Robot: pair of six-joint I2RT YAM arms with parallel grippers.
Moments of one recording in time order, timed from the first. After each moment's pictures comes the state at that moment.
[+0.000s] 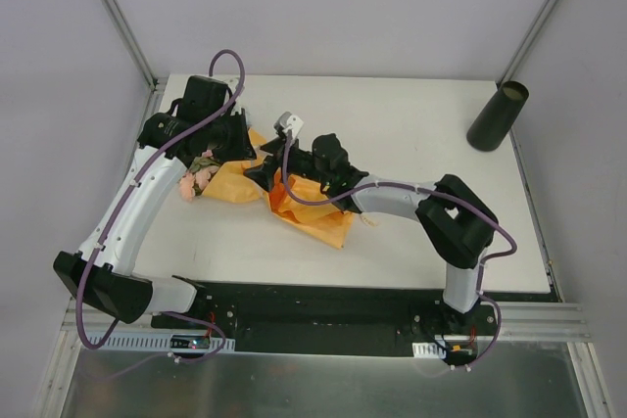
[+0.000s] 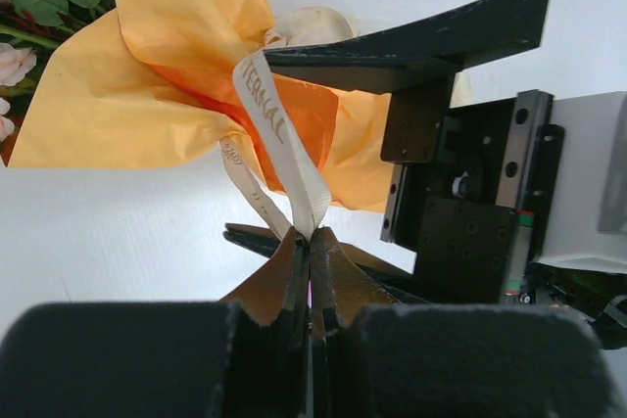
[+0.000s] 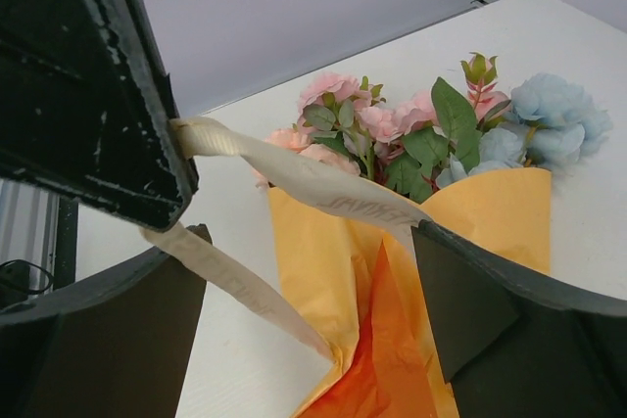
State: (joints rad) left arm -0.37 1.32 1.52 -1.05 0.15 -0.43; right arm 0.89 1.86 1.16 0.69 -0.33 0.17
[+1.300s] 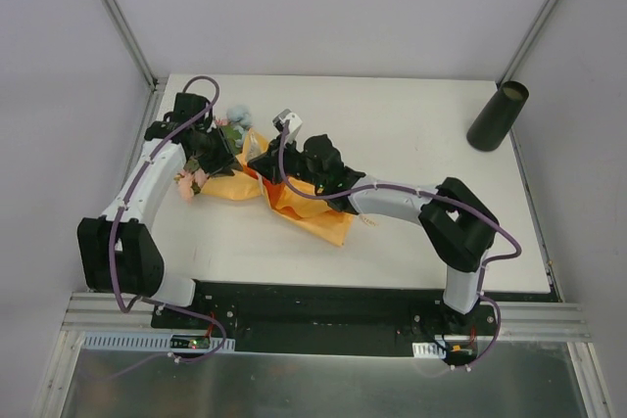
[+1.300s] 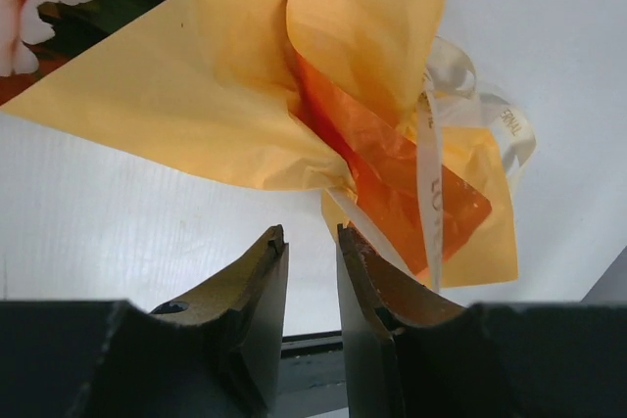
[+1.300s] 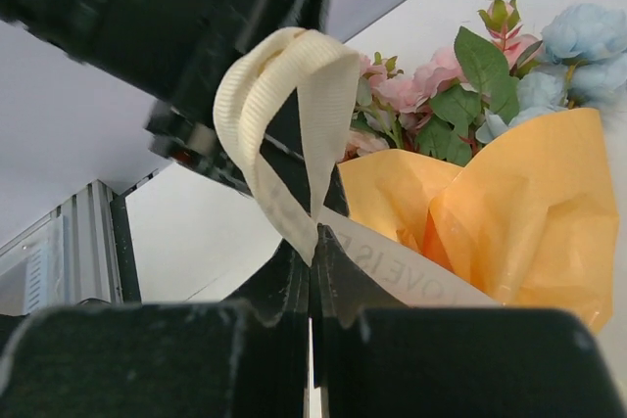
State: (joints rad) left arm -0.09 1.43 1.28 -0.90 0.25 -0.58; right arm 0.93 1.86 1.21 0.57 -0.21 0.36
